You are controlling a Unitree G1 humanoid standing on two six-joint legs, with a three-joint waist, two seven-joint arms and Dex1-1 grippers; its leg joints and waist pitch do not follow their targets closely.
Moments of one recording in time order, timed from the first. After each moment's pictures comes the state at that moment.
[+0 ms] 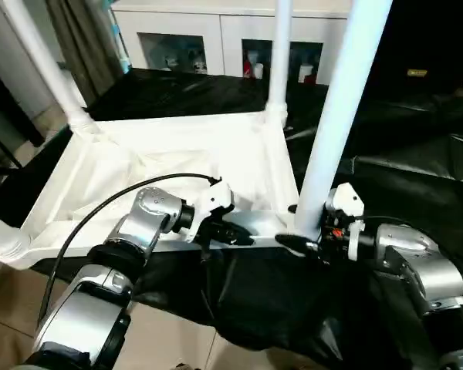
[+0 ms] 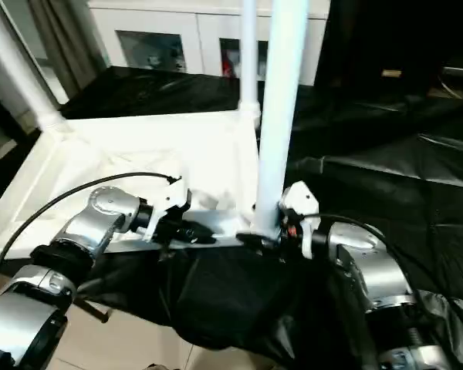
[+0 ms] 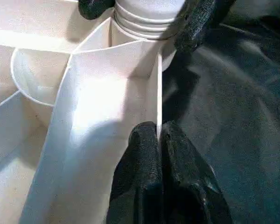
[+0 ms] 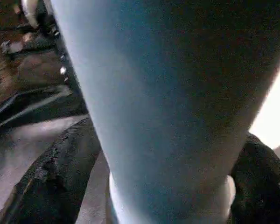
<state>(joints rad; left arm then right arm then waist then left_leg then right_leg) -0.74 0.25 -0.24 0.85 0.03 -0.02 -1.39 -0.34 -0.47 0.11 0.27 0.23 0.22 1.10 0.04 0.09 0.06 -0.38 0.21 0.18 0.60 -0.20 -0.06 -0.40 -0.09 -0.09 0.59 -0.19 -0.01</state>
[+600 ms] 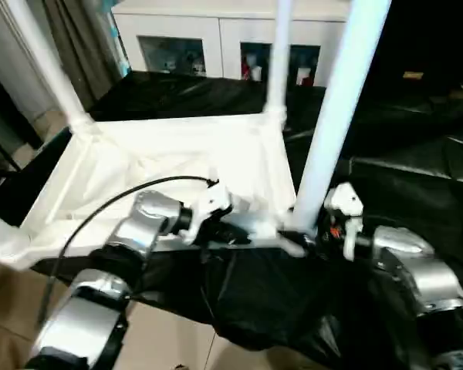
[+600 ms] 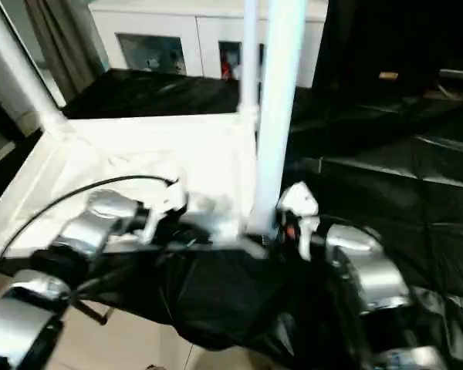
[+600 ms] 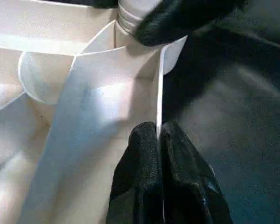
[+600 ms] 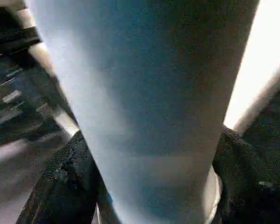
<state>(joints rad) -0.76 0.18 -0.22 0.91 0.05 0.00 -1.16 -0.35 -0.30 0.03 0.36 0.18 0.21 0.76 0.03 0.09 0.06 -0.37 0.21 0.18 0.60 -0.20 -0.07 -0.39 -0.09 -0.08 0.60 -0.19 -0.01</state>
